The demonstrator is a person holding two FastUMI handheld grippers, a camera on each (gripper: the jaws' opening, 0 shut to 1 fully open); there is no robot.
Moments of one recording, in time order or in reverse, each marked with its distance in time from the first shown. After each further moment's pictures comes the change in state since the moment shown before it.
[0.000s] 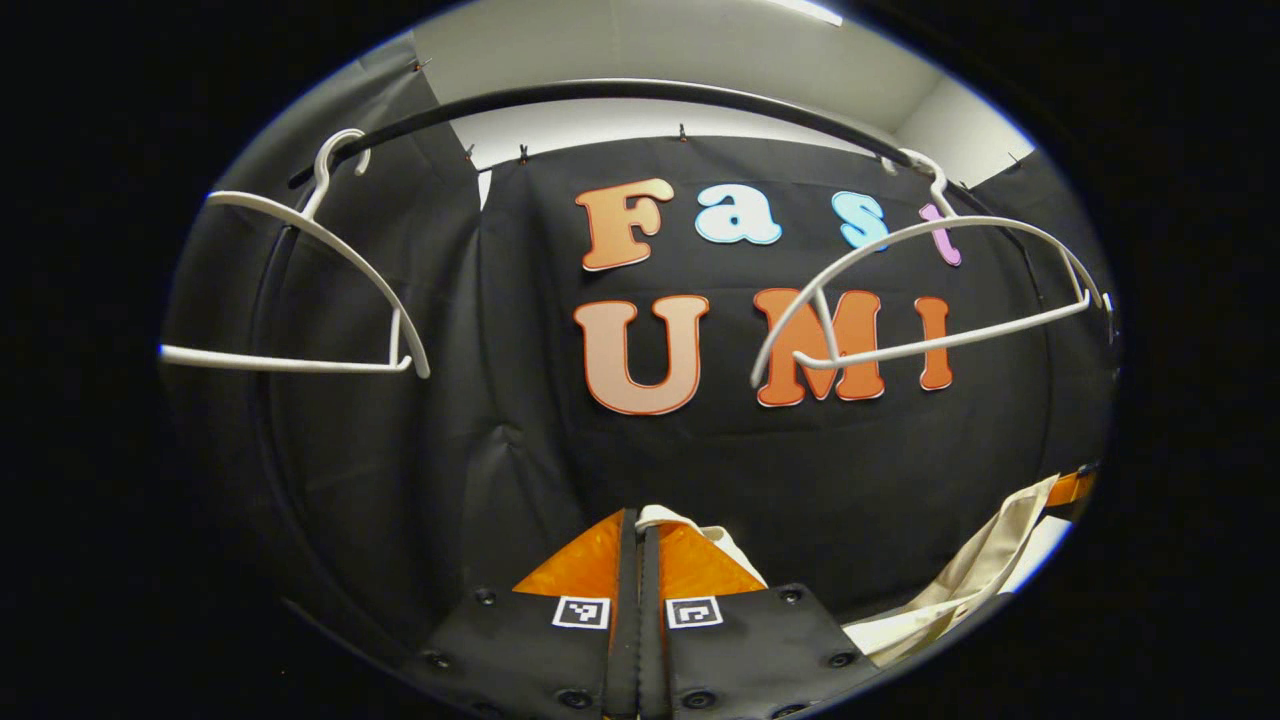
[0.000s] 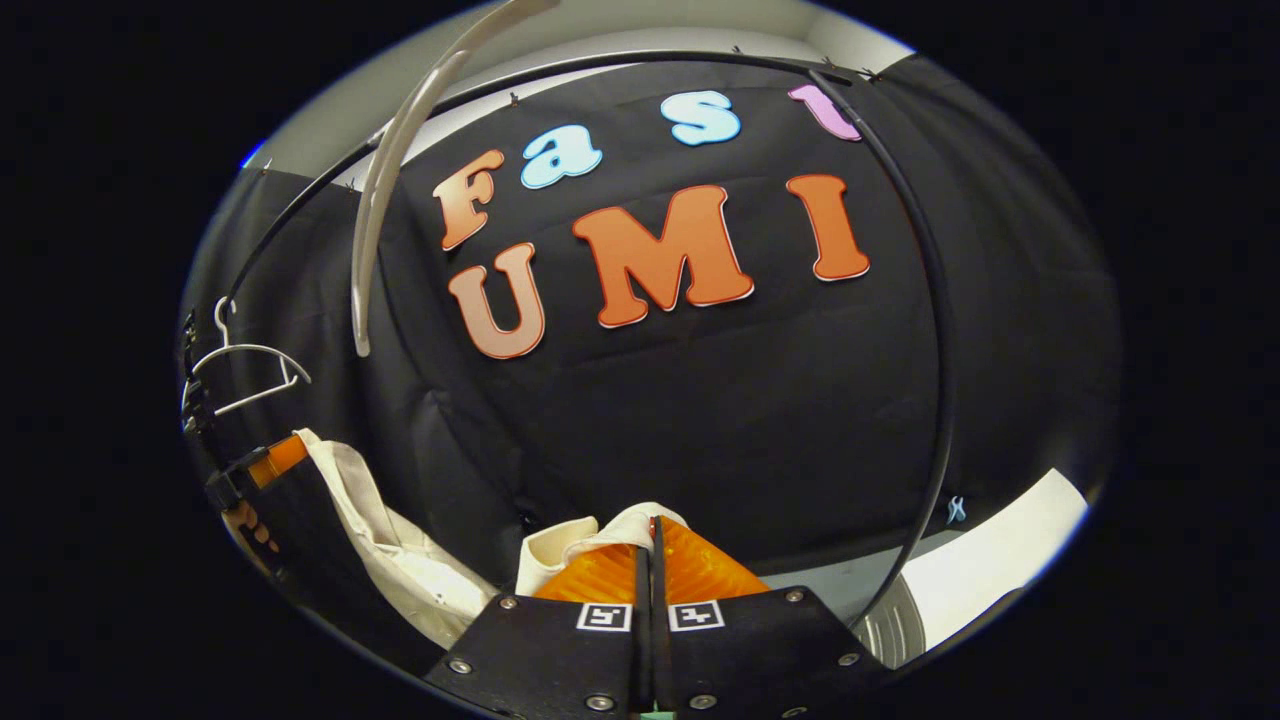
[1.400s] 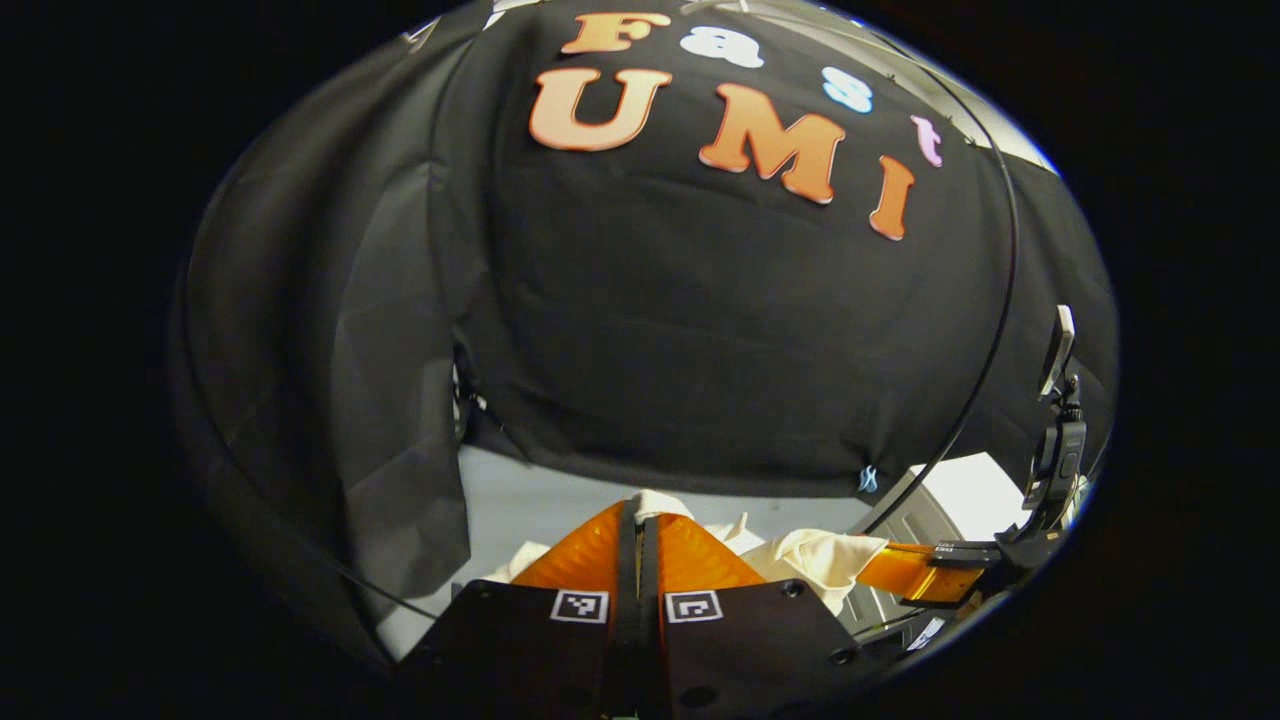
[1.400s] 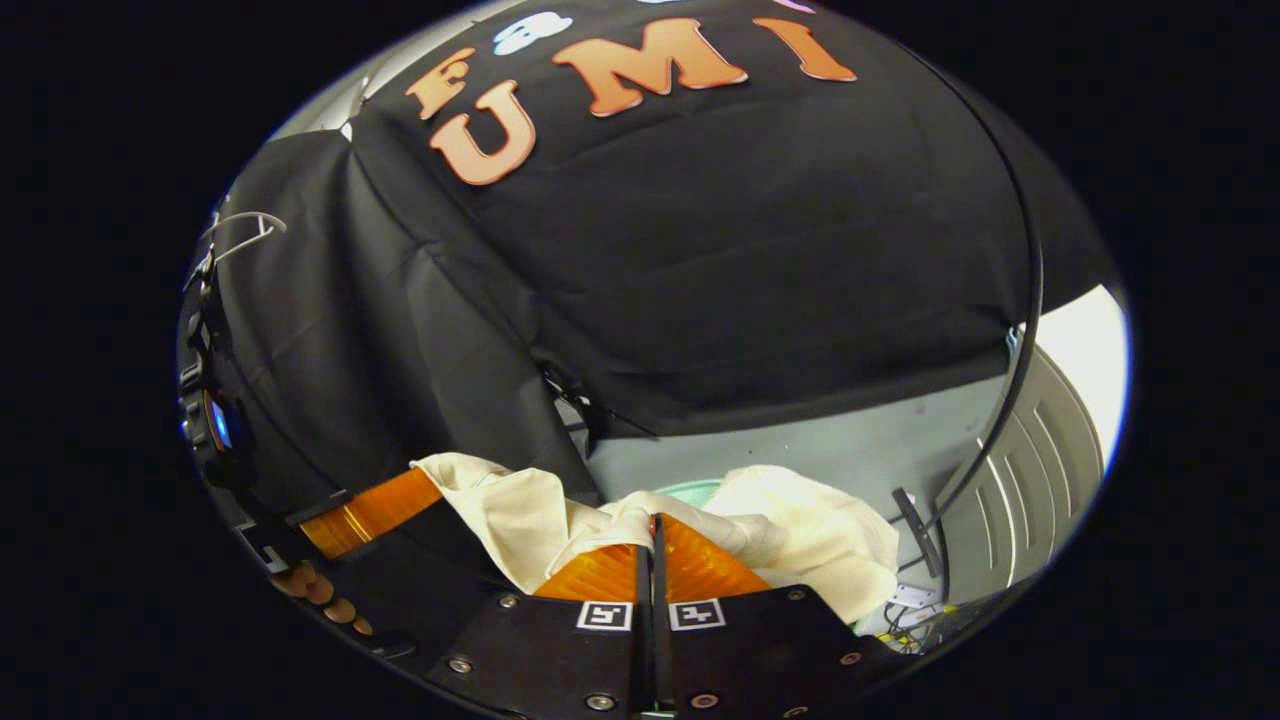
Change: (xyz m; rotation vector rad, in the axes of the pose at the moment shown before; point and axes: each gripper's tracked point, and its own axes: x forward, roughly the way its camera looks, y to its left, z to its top) left arm -0.065 -0.104 -0.375 -0.208 0.571 -0.158; right arm 0.043 0.016 -0.388 0.146 0.404 -0.001
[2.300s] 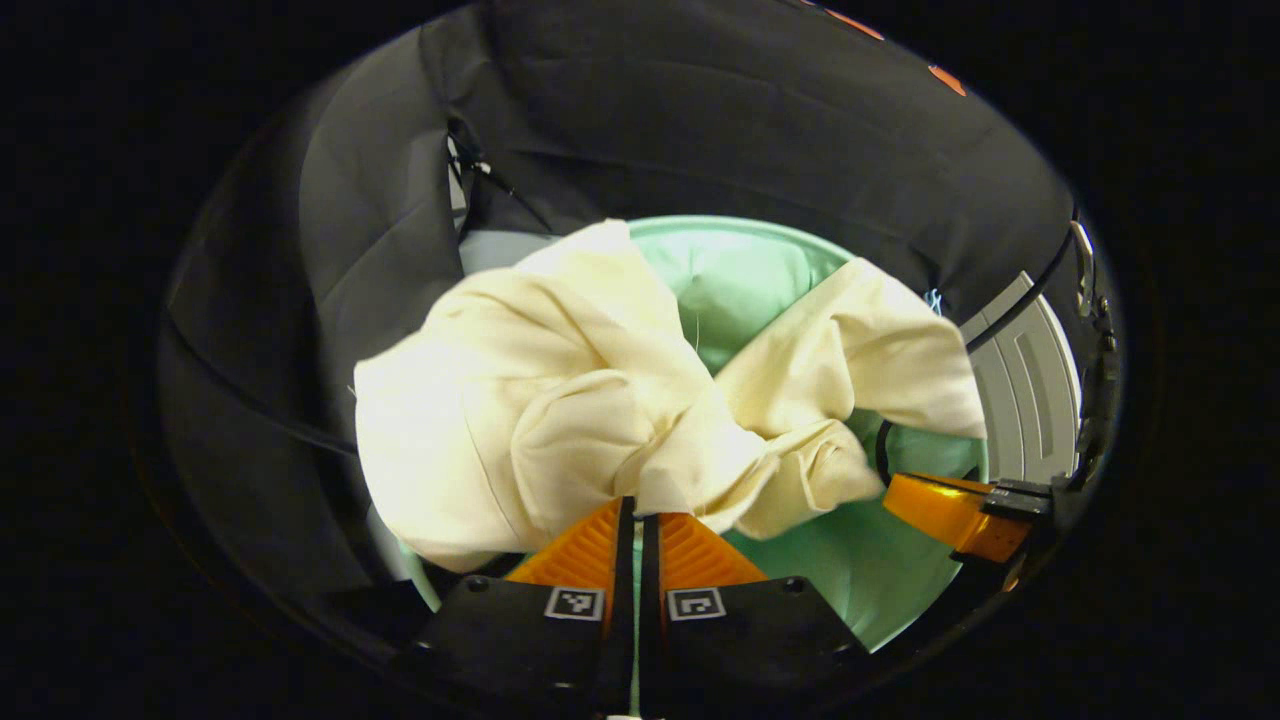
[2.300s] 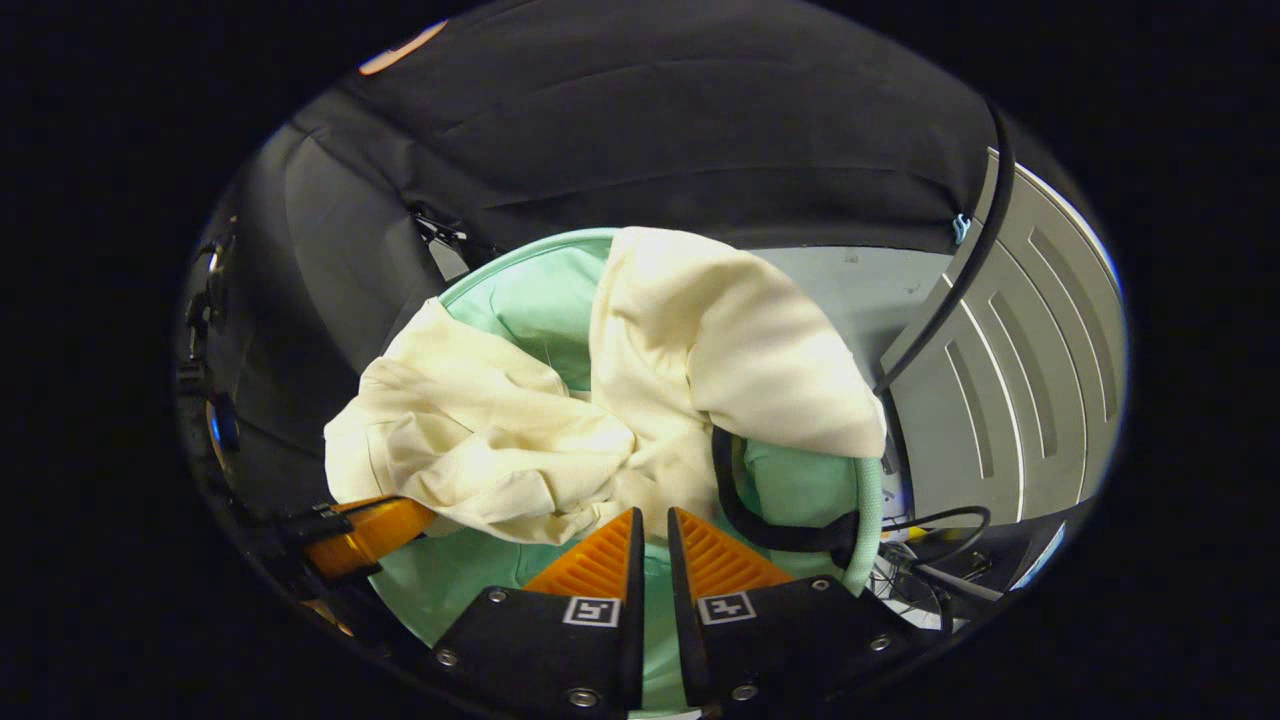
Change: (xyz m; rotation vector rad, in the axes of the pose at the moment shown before) left arm 0.058 0.022 -0.267 0.002 0.629 0.132; right arm 0.063 -0.120 -0.206 -0.011 0.414 -0.236
